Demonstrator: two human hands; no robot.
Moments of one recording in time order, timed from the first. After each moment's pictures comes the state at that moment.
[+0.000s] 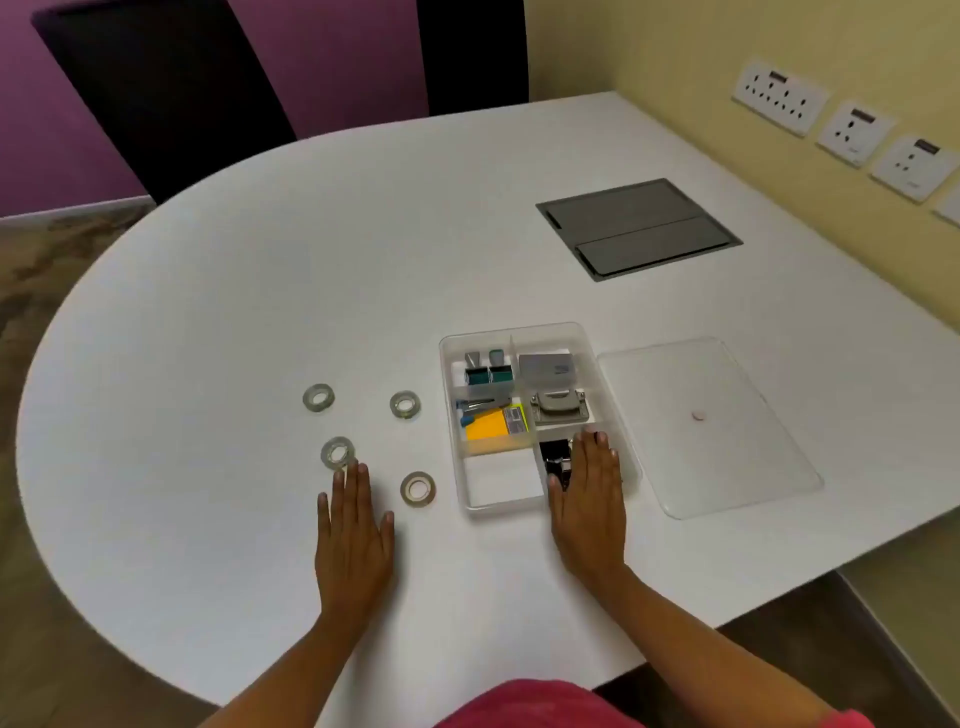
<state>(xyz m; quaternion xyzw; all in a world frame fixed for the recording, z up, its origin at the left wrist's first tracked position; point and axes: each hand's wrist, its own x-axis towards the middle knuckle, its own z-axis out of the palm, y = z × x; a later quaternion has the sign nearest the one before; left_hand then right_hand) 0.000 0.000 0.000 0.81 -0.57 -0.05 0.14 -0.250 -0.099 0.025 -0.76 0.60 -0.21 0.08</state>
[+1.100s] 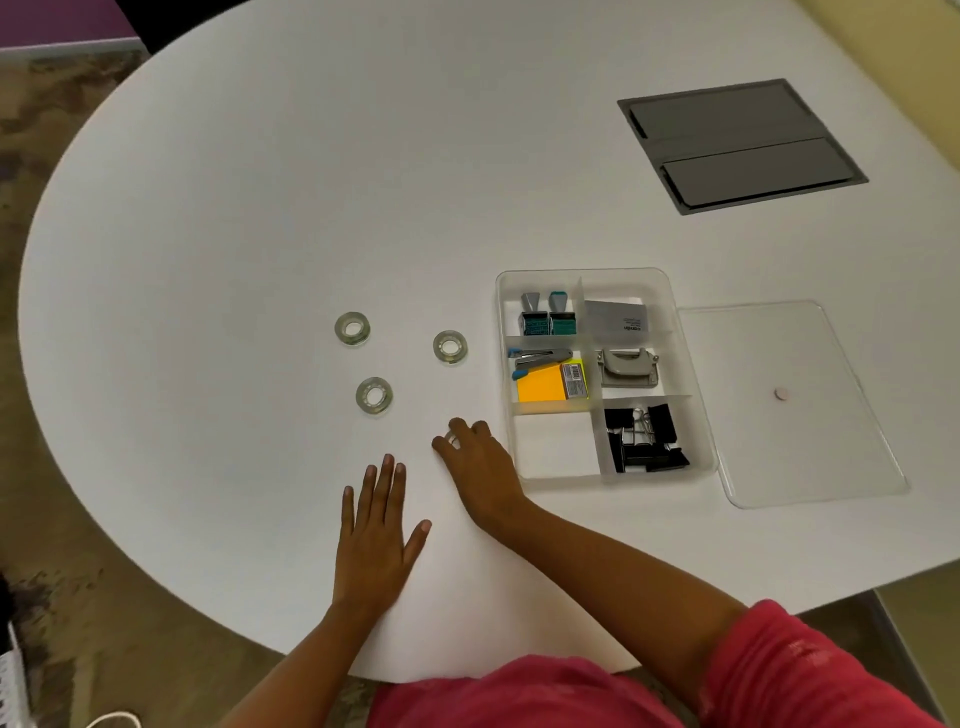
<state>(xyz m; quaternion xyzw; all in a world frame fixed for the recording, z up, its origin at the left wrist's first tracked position) 0.033 0.036 -0.064 0.80 -0.58 -0.16 0.03 -0.084 -0.098 0.002 -0.88 0.41 0.02 0.23</state>
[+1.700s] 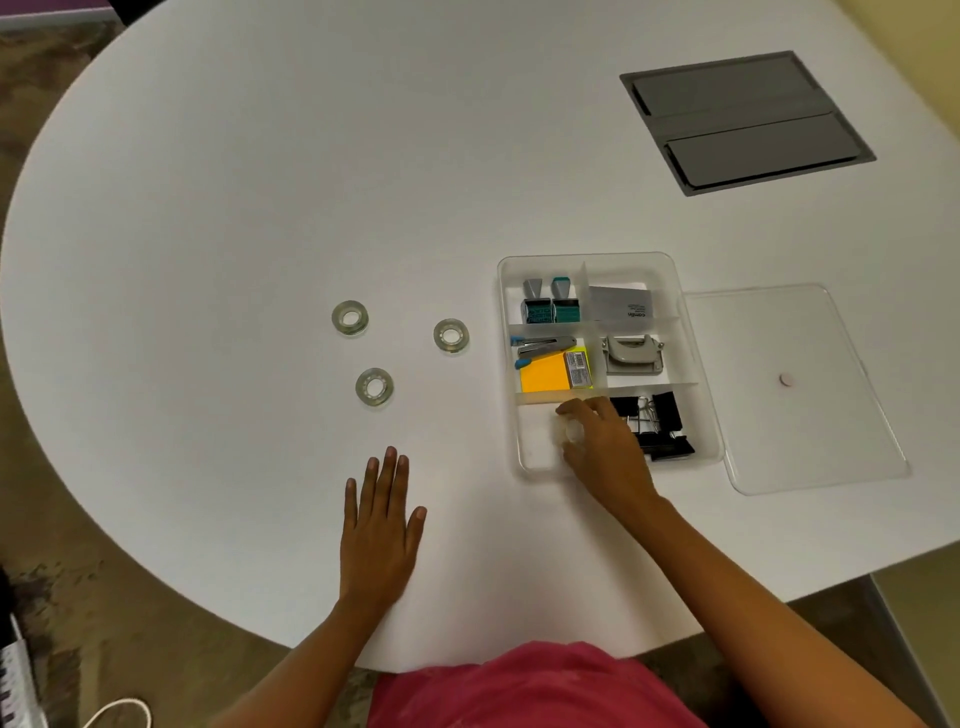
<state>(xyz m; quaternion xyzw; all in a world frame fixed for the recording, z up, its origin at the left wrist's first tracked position) 0.033 0.037 -0.061 0.80 -0.58 -0.17 0.07 -0.189 -0.140 0.030 -0.78 0.57 -0.05 0.26</state>
